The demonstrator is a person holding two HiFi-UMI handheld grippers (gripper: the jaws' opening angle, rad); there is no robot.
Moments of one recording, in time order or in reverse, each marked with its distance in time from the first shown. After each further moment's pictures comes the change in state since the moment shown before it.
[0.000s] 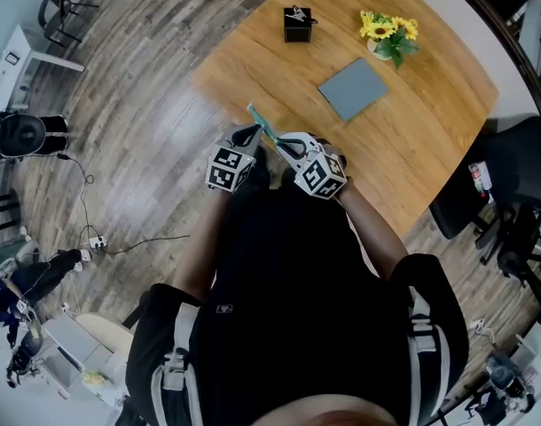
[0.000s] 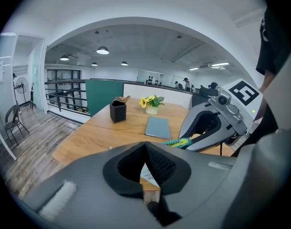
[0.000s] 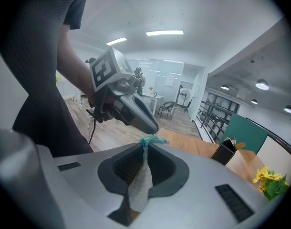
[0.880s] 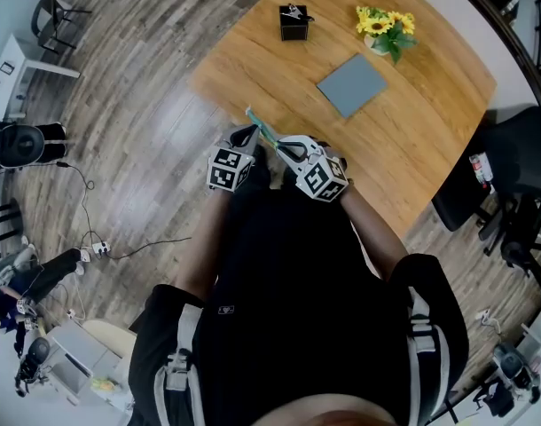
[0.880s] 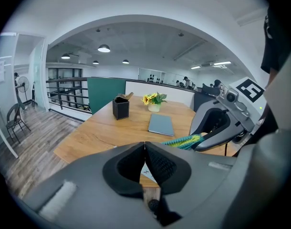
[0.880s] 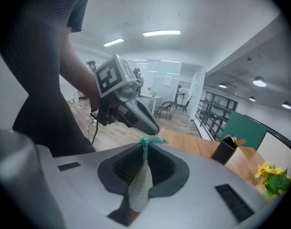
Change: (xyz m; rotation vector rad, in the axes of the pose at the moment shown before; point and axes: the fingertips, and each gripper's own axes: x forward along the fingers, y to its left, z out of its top) left arm 0.003 0.012 -0.012 -0.015 0.016 0.008; right arm 0.001 0.009 -0.001 0.031 -0.005 -0.013
